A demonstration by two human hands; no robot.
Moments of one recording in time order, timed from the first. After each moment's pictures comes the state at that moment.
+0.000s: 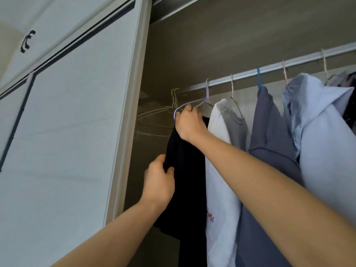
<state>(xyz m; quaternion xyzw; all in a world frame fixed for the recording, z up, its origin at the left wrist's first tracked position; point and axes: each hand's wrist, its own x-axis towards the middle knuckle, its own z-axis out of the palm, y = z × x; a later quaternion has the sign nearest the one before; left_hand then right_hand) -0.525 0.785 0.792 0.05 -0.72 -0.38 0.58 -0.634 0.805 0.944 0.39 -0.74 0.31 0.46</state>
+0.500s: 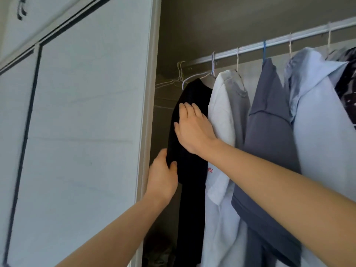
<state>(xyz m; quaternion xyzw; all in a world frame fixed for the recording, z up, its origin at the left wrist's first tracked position) -0.479 0.799 0.720 0.07 -0.74 -0.38 0.55 -0.571 0.849 0.830 0.45 -0.72 0.15 0.51</state>
